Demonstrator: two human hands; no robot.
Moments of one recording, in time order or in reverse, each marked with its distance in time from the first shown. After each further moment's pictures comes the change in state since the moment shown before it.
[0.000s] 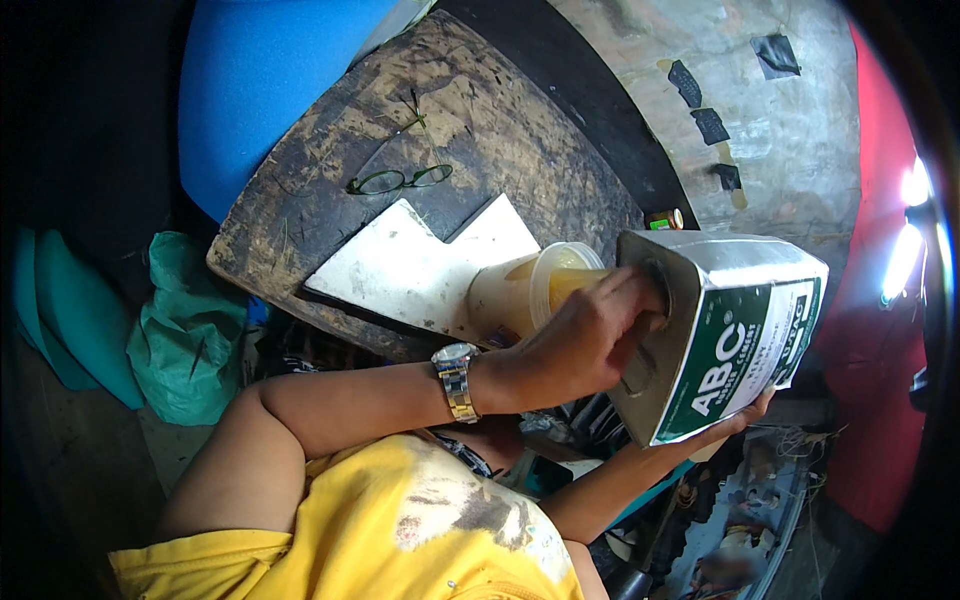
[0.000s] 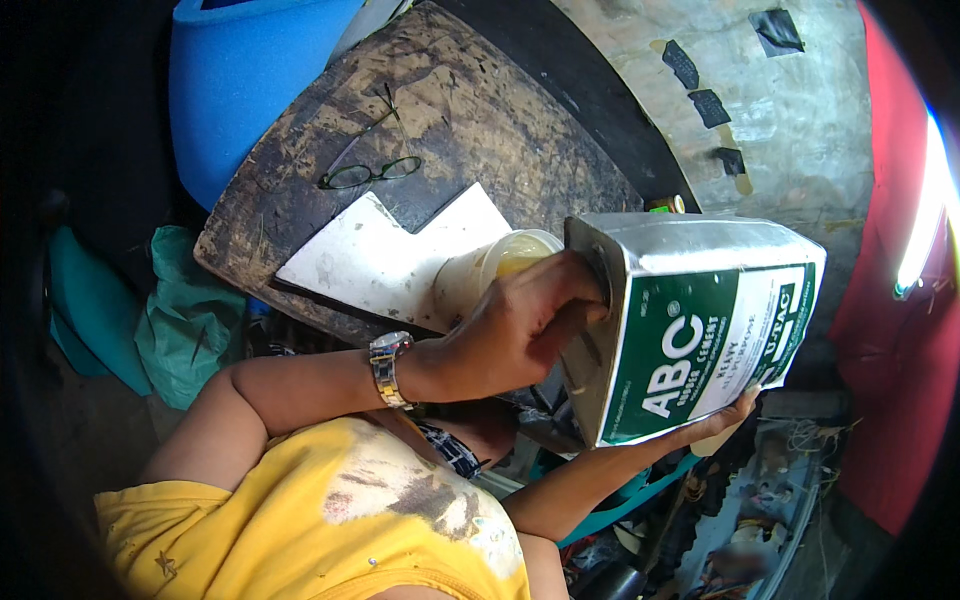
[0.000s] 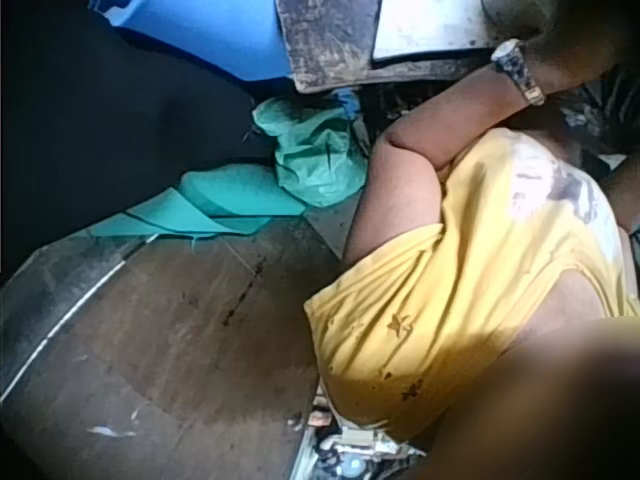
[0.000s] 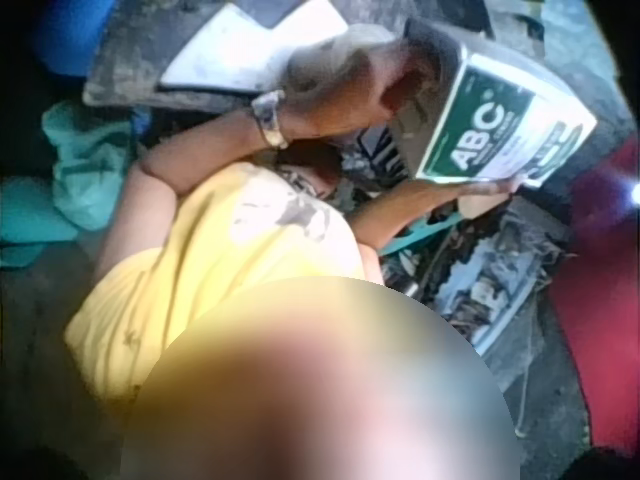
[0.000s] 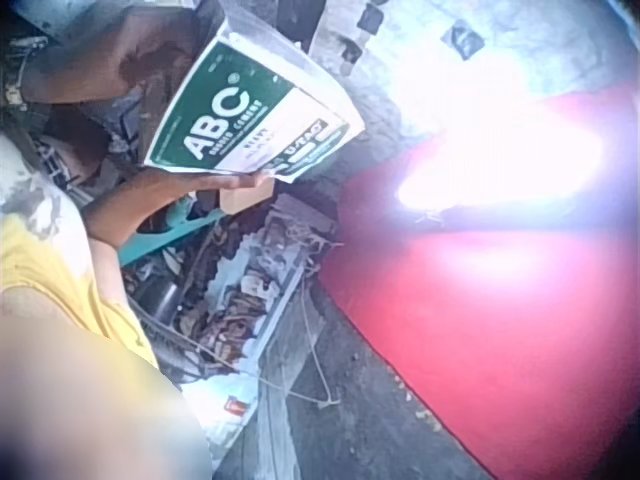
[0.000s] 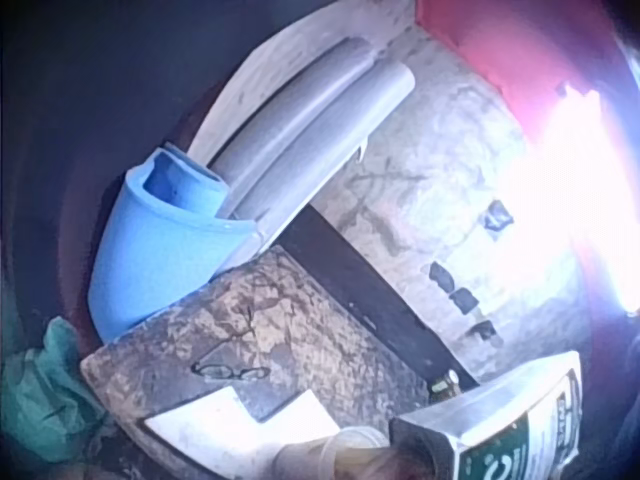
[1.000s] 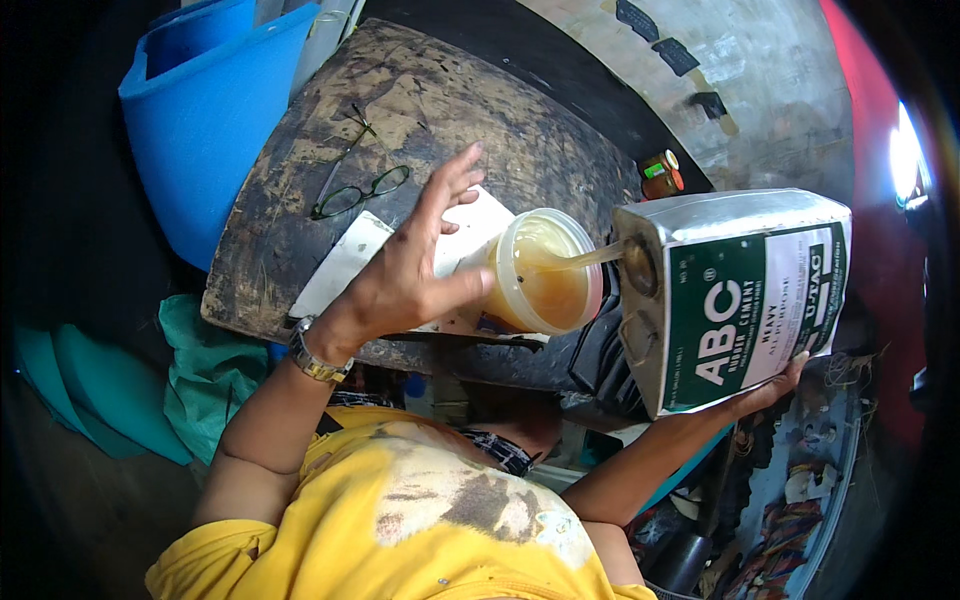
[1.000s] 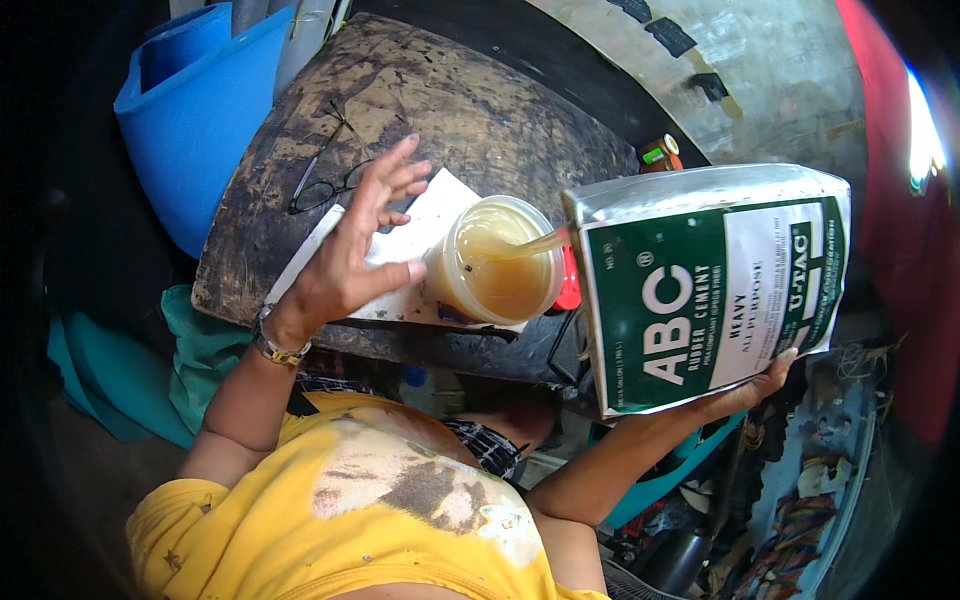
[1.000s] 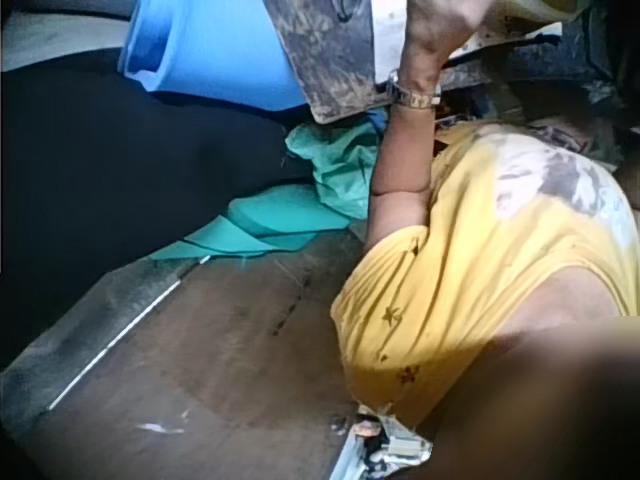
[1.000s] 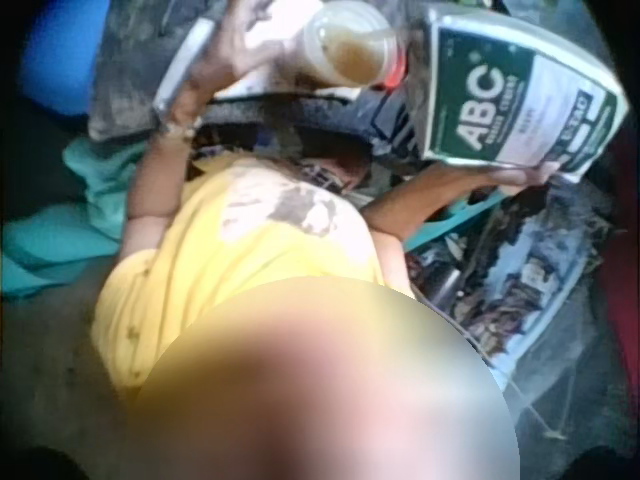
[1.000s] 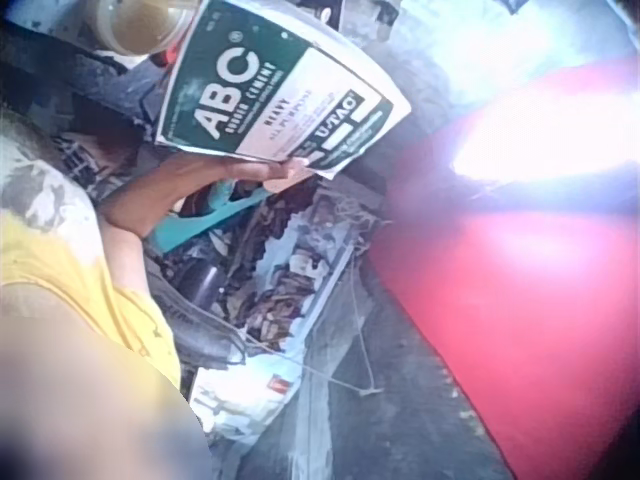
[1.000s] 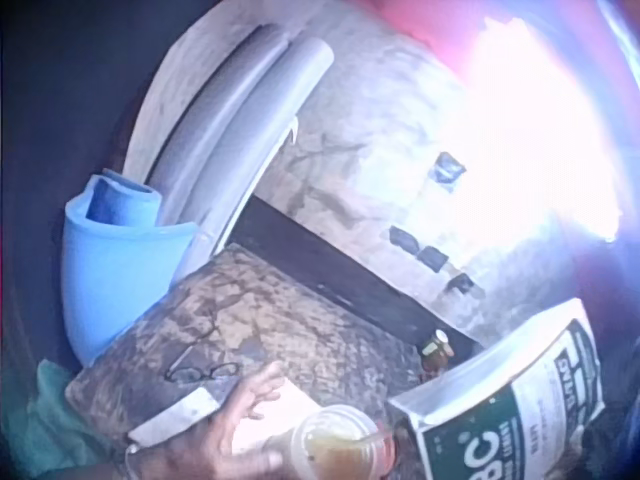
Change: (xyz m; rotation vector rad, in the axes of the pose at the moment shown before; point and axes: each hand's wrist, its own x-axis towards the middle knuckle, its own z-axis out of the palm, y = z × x) left_hand 0.004 0.002 -0.110 0.256 -0.340 -0.380; right_hand -0.018 -0.011 -0.015 0.058 0.110 -0.109
